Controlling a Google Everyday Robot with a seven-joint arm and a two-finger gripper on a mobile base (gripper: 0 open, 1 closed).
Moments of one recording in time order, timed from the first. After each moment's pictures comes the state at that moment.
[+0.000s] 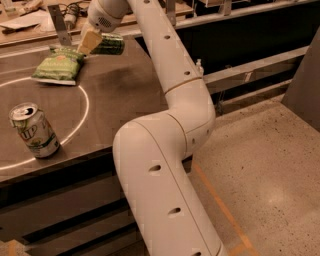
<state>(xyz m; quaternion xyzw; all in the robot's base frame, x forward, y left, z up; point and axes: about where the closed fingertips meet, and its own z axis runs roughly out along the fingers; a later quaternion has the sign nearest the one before) 0.783 0.215 0.953 -0.69 0.61 0.15 0.37</state>
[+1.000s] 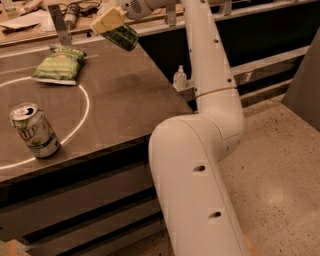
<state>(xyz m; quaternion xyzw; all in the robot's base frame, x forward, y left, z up) 0.762 0.150 1.015 -0.59 0.61 0.29 0.44</state>
